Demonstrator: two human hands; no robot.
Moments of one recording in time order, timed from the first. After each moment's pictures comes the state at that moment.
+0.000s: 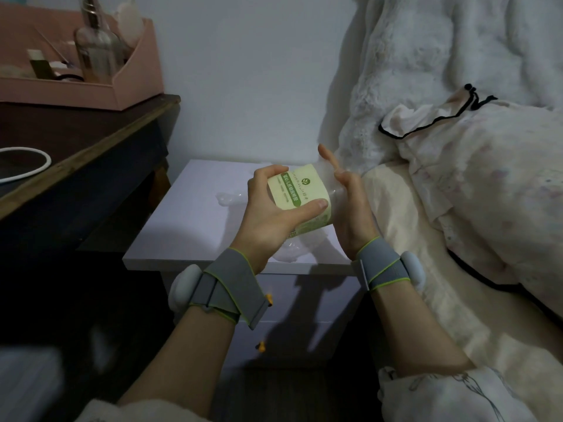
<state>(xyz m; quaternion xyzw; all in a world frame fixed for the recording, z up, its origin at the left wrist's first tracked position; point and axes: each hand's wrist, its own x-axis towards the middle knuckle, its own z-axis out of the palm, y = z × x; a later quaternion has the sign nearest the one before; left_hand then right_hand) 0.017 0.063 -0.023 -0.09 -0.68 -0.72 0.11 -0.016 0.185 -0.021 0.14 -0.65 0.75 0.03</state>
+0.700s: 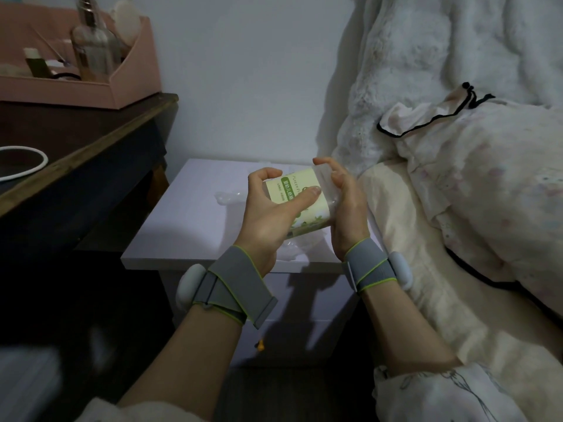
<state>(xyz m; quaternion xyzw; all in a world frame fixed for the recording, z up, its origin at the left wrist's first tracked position) 0.025 0.072 -0.013 -0.02 -0.59 -0.80 0.07 -0.016 0.175 -0.028 0.09 -0.64 0.75 0.13</state>
